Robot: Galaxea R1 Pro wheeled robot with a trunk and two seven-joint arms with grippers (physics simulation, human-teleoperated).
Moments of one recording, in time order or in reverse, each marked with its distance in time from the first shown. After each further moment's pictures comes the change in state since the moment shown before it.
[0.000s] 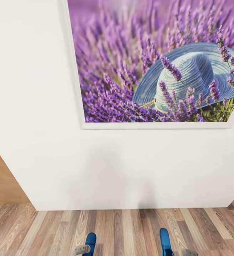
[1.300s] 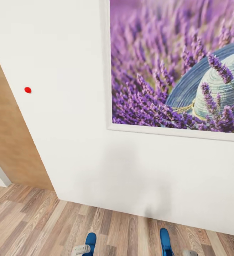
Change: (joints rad) left arm 0.000 0.000 0.000 0.000 0.000 0.000 0.000; right arm 0.000 -0.001 -0.003 0.001 0.001 0.009 0.001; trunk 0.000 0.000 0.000
